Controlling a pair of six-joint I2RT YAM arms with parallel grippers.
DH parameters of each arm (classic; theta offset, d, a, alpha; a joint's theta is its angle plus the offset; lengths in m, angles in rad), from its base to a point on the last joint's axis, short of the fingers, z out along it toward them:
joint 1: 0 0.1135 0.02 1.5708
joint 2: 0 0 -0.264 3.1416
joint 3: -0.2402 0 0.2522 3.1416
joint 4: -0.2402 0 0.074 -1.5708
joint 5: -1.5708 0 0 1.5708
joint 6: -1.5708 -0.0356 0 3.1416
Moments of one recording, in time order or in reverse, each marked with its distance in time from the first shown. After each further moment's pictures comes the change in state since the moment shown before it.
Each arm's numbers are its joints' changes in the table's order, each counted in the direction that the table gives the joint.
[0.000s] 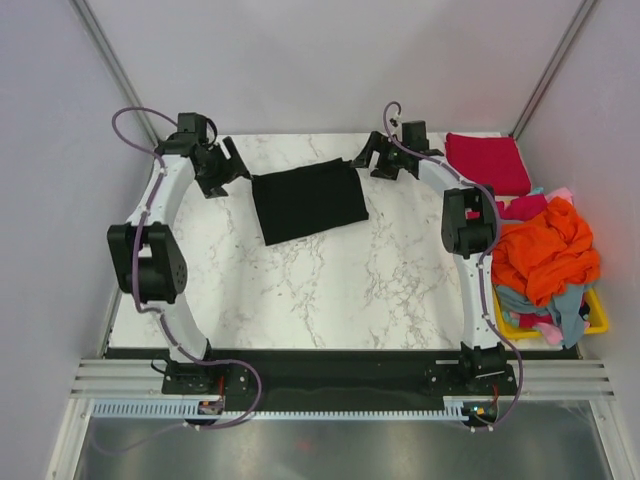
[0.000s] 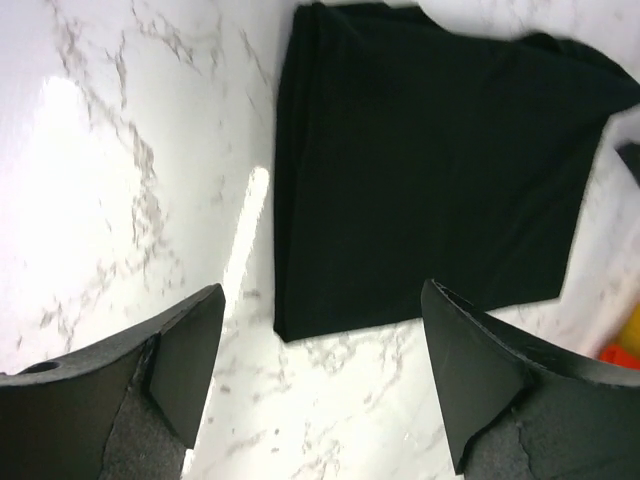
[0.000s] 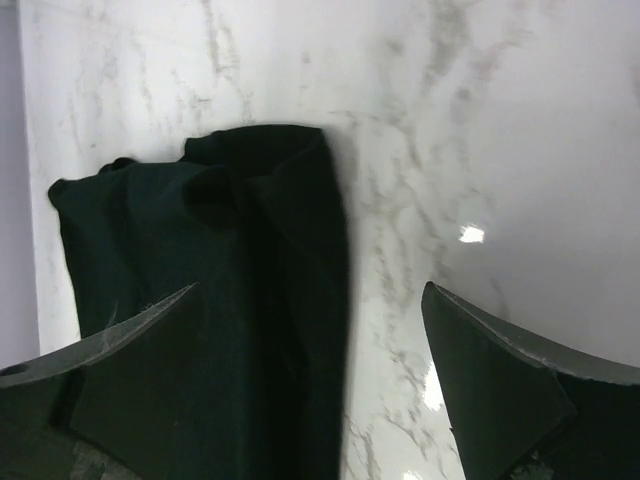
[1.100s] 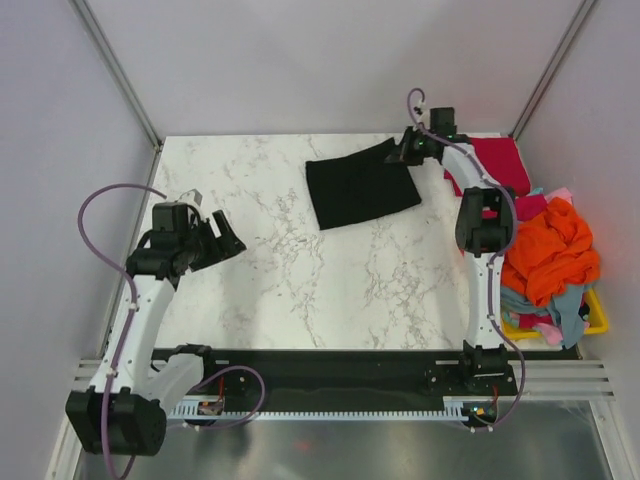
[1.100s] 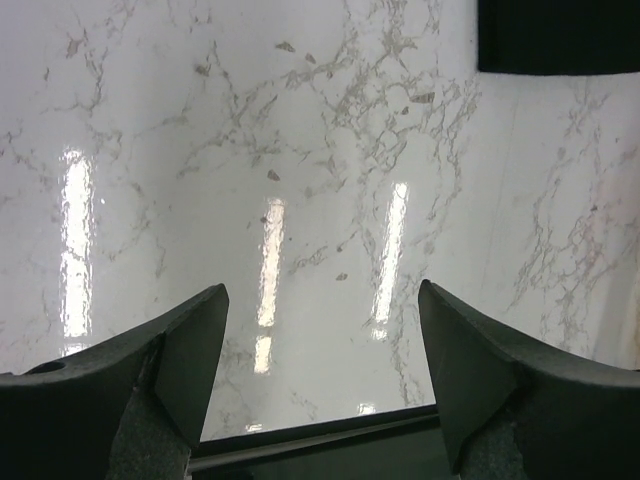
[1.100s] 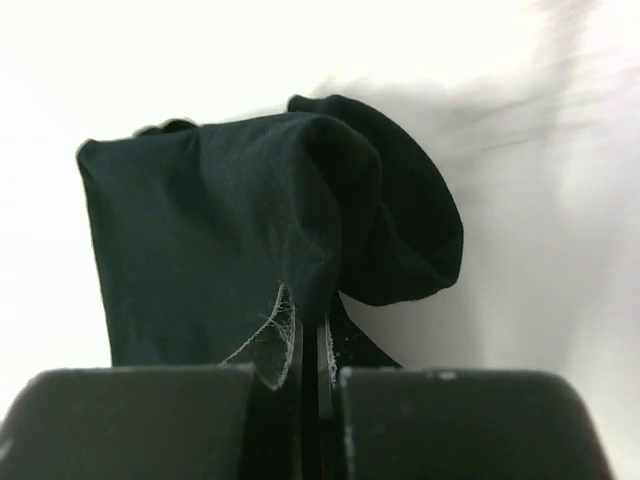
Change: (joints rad) left arm -0.022 0.965 0.875 0.115 -0.030 -0.120; right arm -0.069 -0.002 -0.120 -0.201 0.032 0.161
